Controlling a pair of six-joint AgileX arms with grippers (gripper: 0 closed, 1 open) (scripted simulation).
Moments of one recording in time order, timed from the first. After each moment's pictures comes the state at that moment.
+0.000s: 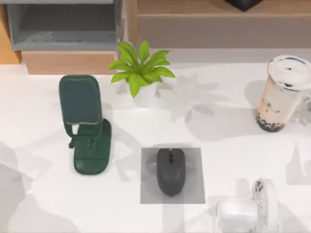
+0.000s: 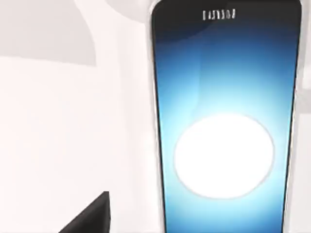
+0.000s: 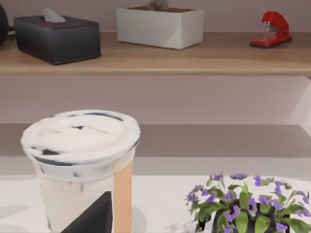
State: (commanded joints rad) left arm 0.56 1.65 1.06 -0.97 0.01 1.01; right arm 0.00 0.00 0.00 0.00 0.00 0.00
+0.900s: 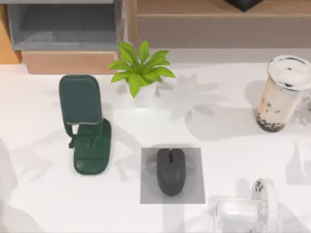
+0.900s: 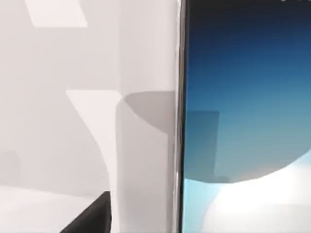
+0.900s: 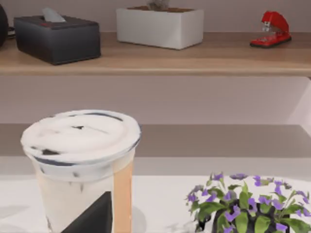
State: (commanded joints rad) left arm 0.60 1.77 0.92 -0.72 0.00 0.99; right arm 0.00 0.00 0.00 0.00 0.00 0.00
